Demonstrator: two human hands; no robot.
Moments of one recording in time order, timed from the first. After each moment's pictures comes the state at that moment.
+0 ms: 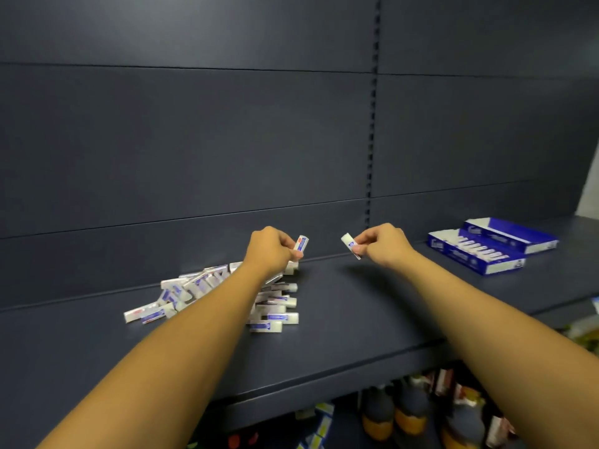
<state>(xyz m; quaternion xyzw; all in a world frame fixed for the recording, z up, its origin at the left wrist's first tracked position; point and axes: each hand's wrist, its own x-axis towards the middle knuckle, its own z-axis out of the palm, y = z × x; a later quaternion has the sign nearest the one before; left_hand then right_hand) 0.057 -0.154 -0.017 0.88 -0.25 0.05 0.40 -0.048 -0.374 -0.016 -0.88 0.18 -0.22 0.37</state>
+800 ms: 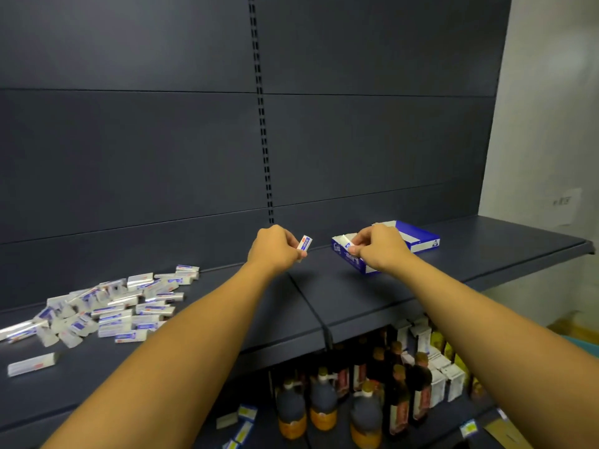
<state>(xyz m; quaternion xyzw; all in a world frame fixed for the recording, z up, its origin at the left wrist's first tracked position) -0.068 -0.372 -0.004 0.89 -0.29 0.06 0.35 -0.197 -0.561 -0.007 -0.90 0.22 -0.25 0.28</state>
